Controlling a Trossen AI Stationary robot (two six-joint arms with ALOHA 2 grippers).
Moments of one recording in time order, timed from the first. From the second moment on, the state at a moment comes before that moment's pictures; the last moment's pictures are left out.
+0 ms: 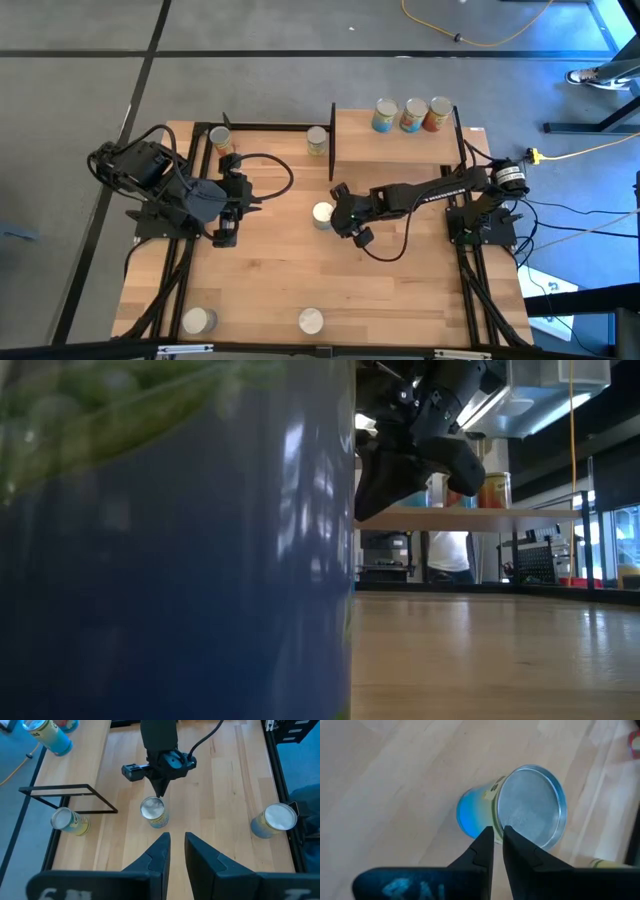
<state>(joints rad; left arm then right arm) -0.45 1.47 2.08 -1.48 -0.43 -0.32 0.10 1.71 1.14 -0.40 0.18 -0.60</state>
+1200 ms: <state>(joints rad) -0.45 1.47 2.08 -1.48 -0.43 -0.31 0.13 1.72 1.15 -0.36 0.22 -0.72</state>
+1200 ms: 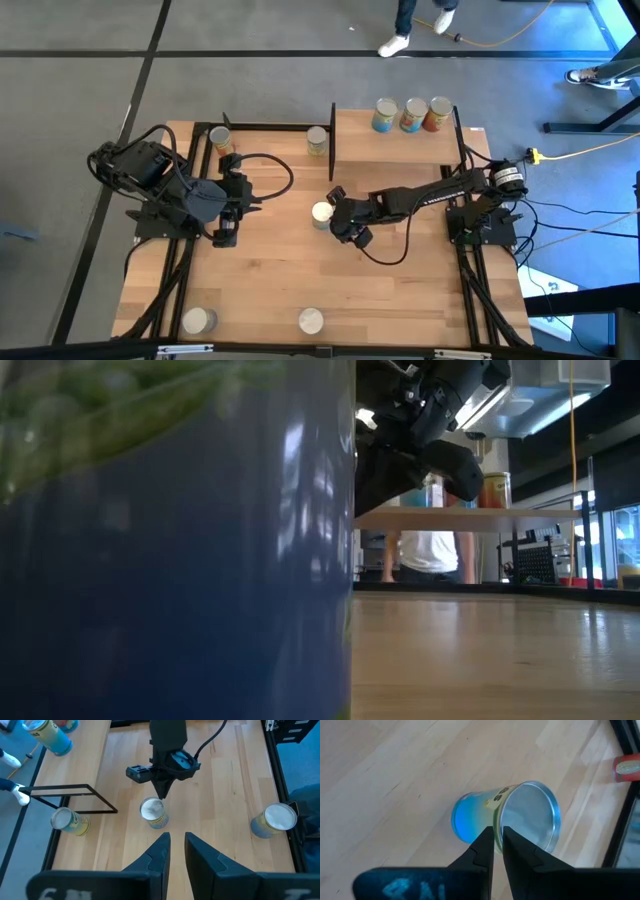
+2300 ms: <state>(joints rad) -0.45 1.47 2.08 -1.48 -0.43 -0.31 0.07 1.77 1.15 -0.35 0.16 -0.60</state>
